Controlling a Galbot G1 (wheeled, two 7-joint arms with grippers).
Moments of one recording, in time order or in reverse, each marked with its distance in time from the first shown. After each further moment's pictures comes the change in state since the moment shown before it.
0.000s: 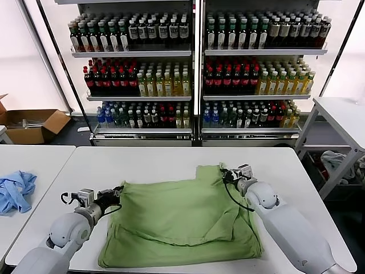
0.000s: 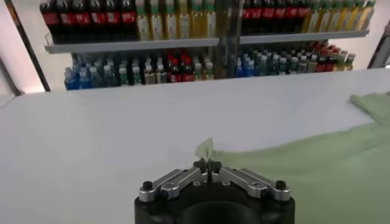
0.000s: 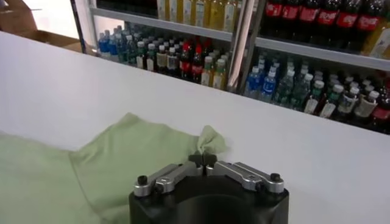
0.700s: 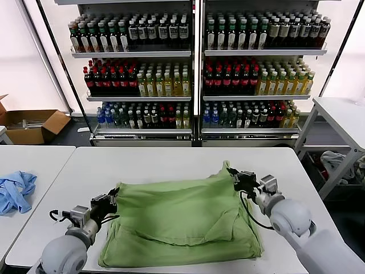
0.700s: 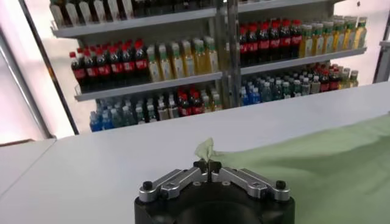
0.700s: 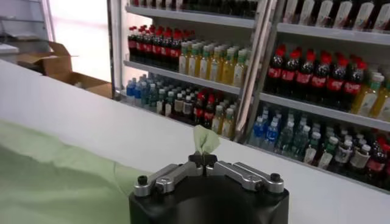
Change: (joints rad) left arm 0.261 0.044 -0.063 -0.277 0.103 -0.121 -0.173; right arm -0.398 -0.219 0.232 0.494 0.015 0.086 -0.005
